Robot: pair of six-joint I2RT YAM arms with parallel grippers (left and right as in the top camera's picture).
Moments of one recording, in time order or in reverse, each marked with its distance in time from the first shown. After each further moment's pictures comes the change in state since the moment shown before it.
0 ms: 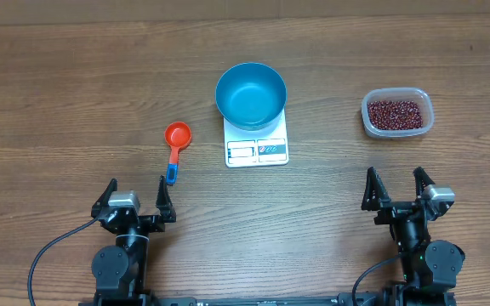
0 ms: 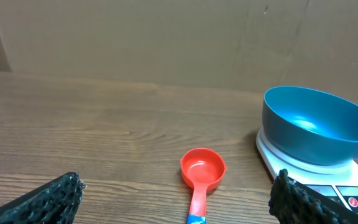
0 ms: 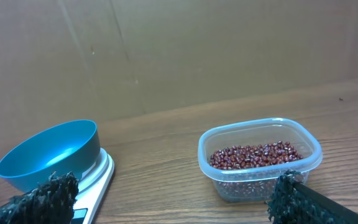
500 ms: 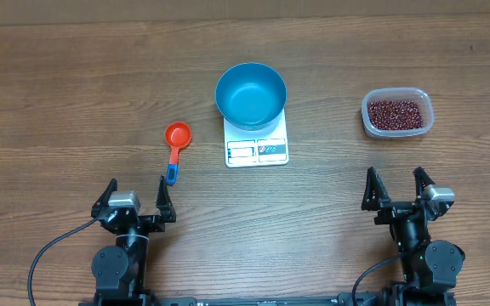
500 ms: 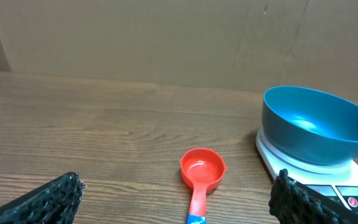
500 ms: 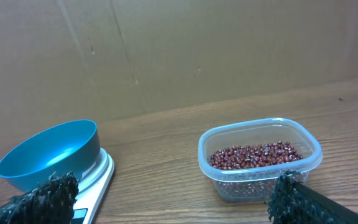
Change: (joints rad) left arm 0.000 0.000 0.000 0.000 0.002 0.000; right arm 0.000 0.000 0.000 0.000 0.000 0.000
